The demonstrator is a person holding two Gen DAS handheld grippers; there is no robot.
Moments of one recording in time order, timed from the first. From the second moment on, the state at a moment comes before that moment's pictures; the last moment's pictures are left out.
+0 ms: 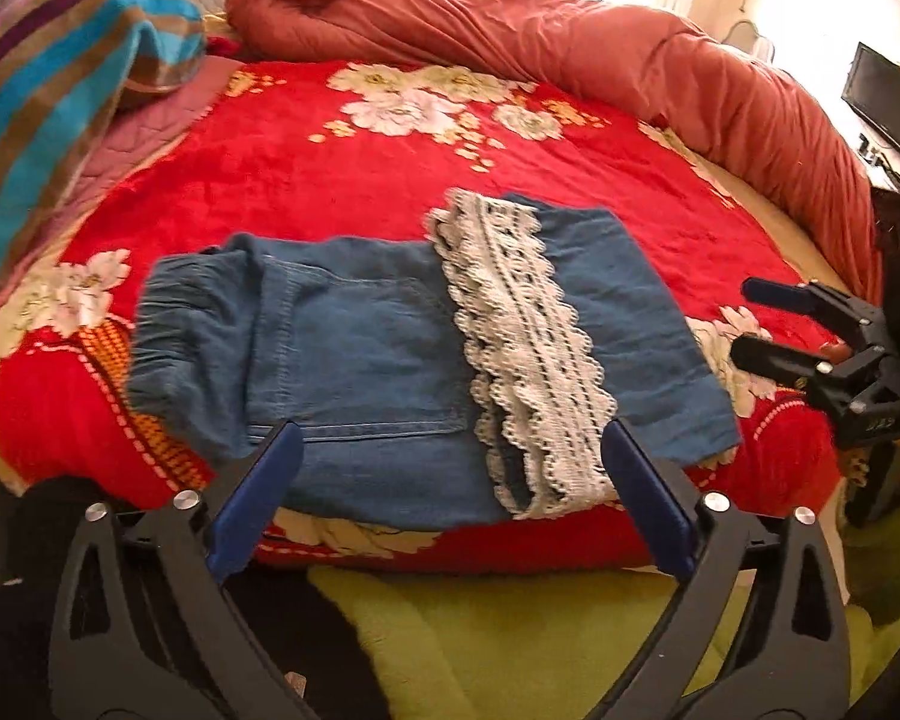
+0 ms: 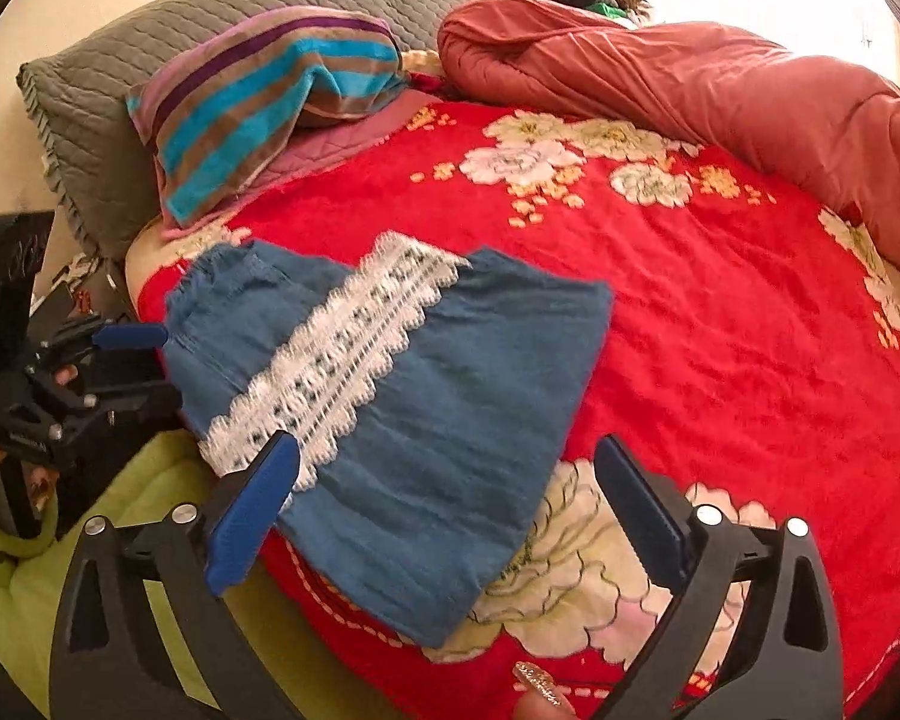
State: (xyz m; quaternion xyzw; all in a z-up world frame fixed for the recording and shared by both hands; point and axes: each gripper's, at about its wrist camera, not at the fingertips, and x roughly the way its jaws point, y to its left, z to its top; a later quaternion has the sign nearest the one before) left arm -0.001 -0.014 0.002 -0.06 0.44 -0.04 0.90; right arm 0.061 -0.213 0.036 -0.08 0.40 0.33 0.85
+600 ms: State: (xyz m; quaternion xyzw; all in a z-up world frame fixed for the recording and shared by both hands) left arm -0.013 0.030 0.001 -0.09 0.43 0.02 0.90; right arm 0.079 -0.130 0.067 -0.12 0.38 0.39 0.83
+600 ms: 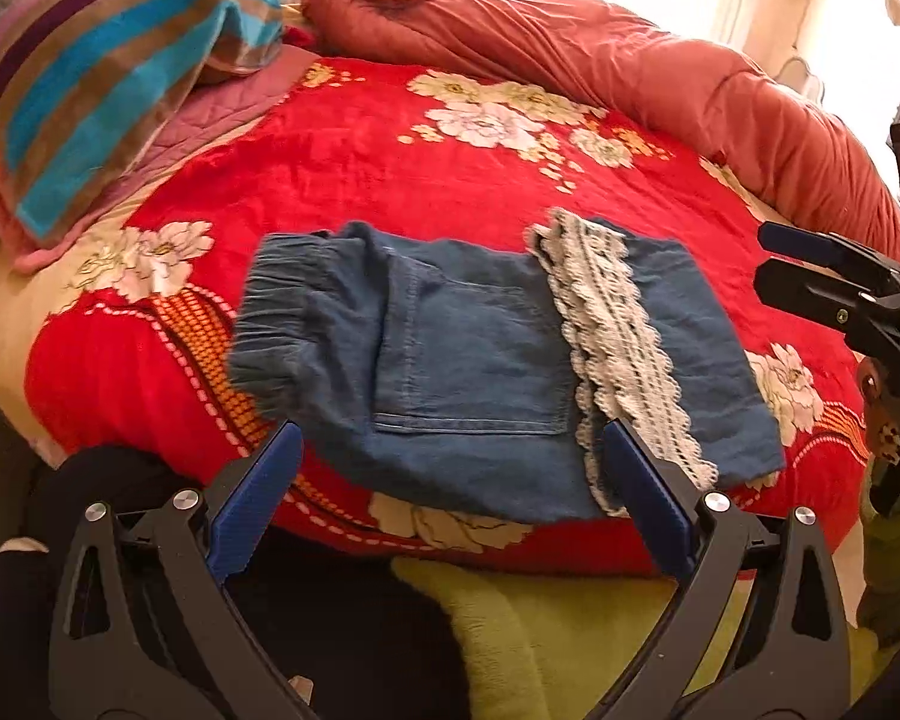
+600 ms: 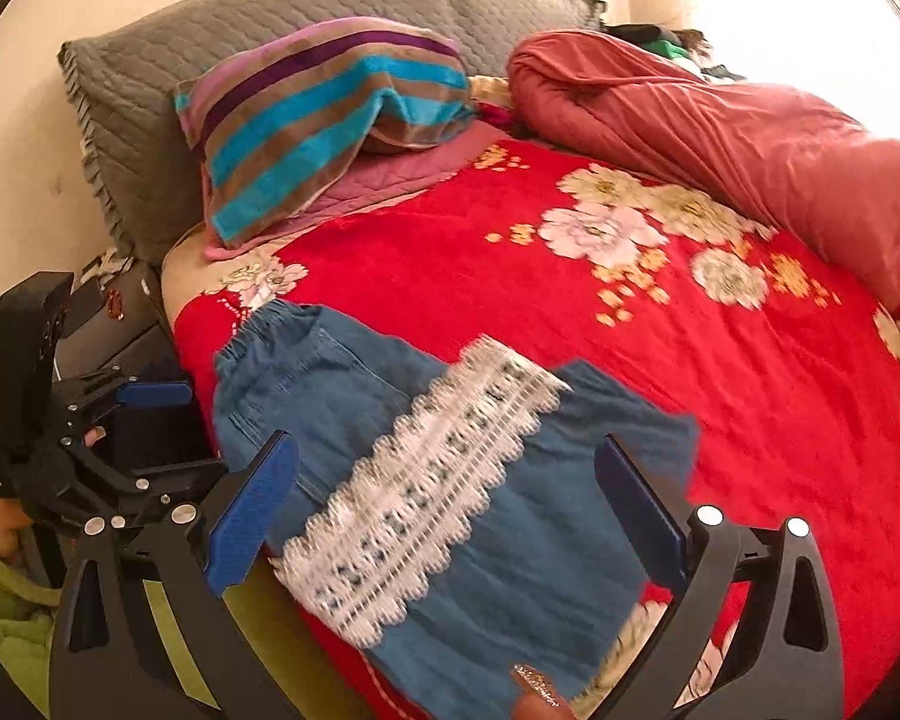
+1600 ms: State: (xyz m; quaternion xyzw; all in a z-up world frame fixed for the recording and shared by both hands) left arm 0.003 0.109 -0.046 -0.26 0.42 -0.02 0.87; right arm 0.136 0.078 0.000 -0.25 0.47 0.53 0.66
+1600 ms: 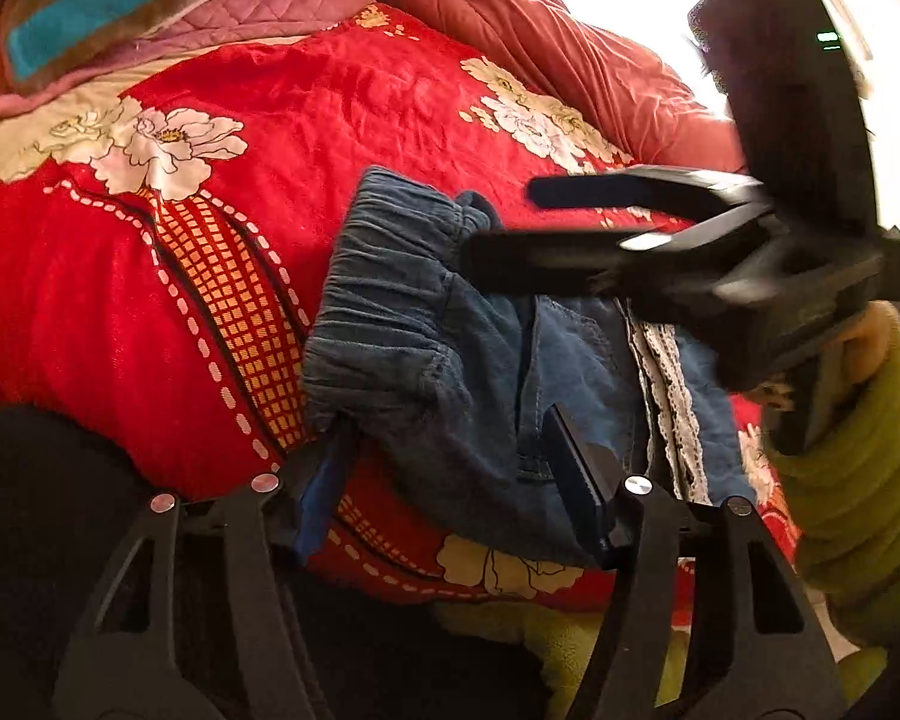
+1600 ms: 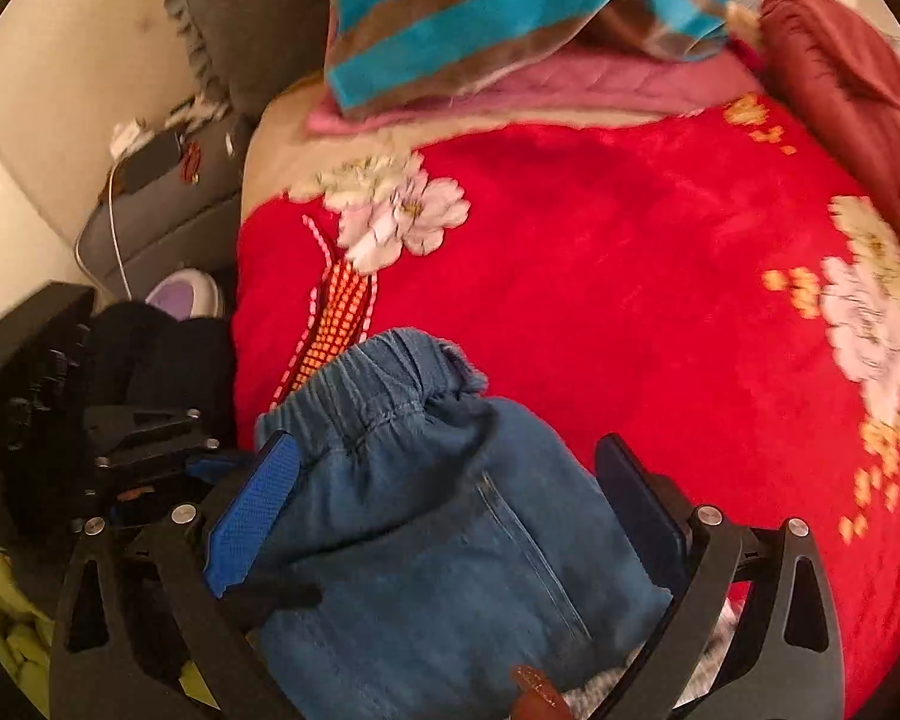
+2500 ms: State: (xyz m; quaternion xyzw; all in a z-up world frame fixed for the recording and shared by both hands) left arm -0.001 0.078 -0.027 -0.28 0.40 -0.07 0.87; right arm 0.154 -0.023 0.041 -0.06 0.44 0.60 0.66
